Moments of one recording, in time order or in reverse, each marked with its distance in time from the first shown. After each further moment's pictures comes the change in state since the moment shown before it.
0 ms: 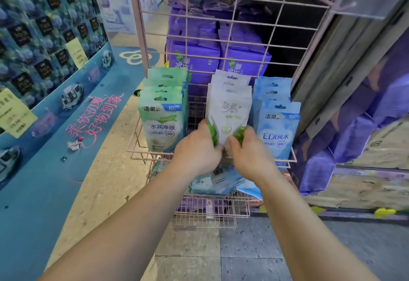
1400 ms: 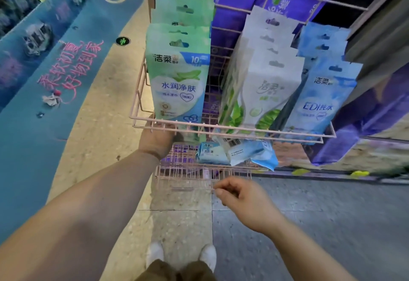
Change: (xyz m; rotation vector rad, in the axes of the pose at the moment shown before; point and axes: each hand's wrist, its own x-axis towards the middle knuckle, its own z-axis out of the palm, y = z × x) left_hand 0.062 -0.208 0.097 0.377 -0.024 0.047; right_hand -0.075 0.056 0.094 0.221 -0.479 0.087
